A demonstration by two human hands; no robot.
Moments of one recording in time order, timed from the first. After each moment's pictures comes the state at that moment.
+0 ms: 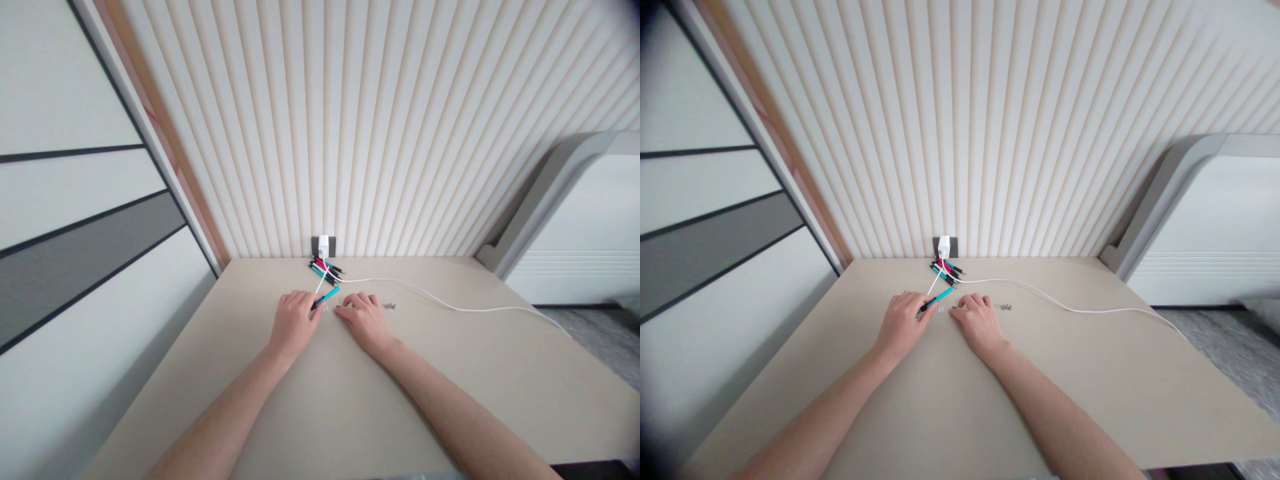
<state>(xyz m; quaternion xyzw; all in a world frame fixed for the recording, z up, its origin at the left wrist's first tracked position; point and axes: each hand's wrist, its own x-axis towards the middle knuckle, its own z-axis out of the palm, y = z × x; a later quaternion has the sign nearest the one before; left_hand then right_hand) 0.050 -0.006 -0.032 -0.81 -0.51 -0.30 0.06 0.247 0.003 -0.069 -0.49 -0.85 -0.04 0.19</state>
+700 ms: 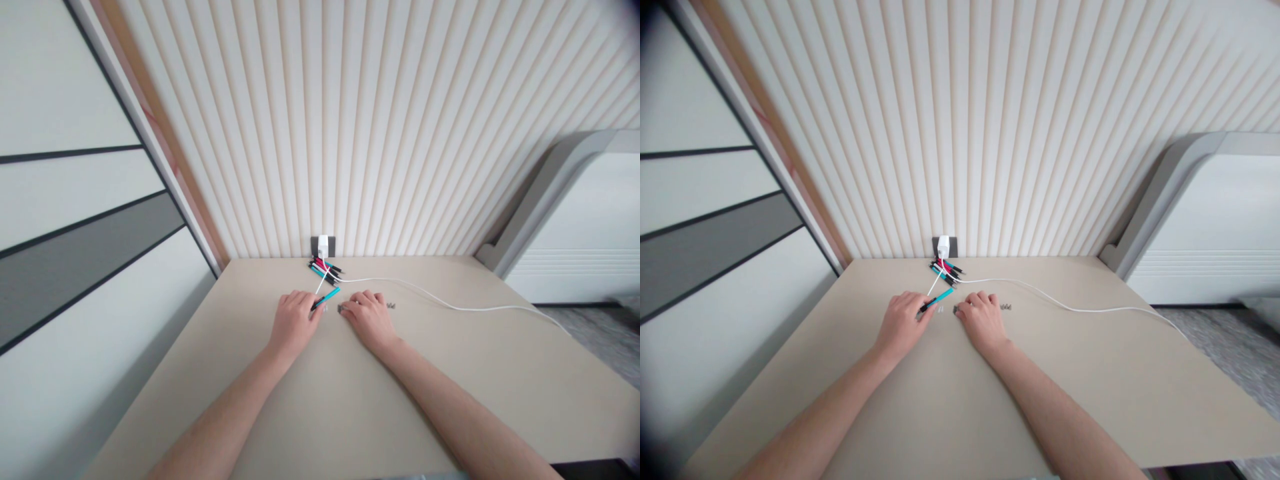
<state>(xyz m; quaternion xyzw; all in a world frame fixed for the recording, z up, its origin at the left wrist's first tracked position) 0.049 -0.006 -0.031 -0.81 -0.50 -0.30 0.06 0.249 -0.001 -0.055 -0.55 -0.82 -0.04 0.18</state>
